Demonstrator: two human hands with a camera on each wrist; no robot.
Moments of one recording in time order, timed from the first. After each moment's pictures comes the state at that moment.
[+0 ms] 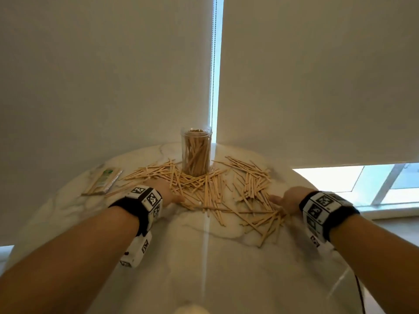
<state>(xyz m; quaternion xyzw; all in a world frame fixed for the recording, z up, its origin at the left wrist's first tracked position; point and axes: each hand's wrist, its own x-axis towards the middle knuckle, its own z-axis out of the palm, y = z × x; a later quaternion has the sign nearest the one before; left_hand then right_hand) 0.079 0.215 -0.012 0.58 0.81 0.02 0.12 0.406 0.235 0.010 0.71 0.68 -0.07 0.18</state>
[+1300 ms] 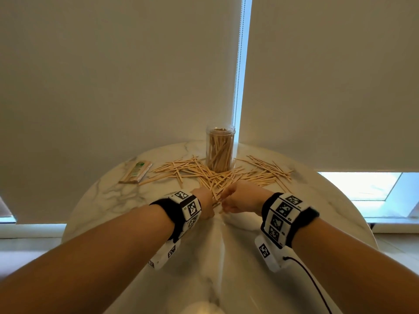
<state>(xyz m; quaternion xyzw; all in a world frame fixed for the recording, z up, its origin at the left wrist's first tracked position) 0.136 0.163 -0.008 0.64 0.76 -0.06 0.11 0.273 0.199 0.001 0.50 0.79 -0.35 -0.07</state>
